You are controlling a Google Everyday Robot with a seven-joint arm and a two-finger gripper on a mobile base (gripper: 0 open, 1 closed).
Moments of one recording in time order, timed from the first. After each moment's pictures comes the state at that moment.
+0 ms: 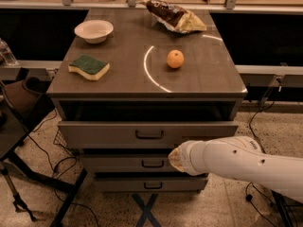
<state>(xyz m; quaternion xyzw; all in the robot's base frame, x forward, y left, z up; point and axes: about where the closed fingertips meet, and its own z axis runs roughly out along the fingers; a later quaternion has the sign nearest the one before) 0.486 -0.084 0.610 -0.80 0.52 -0.08 0.30</state>
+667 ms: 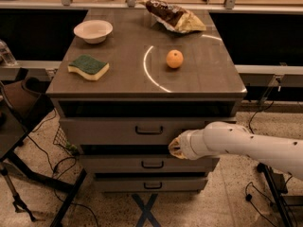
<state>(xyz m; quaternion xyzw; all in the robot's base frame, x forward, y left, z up) 0.556 -0.094 0.564 -0.80 0.50 -0.04 0.32</state>
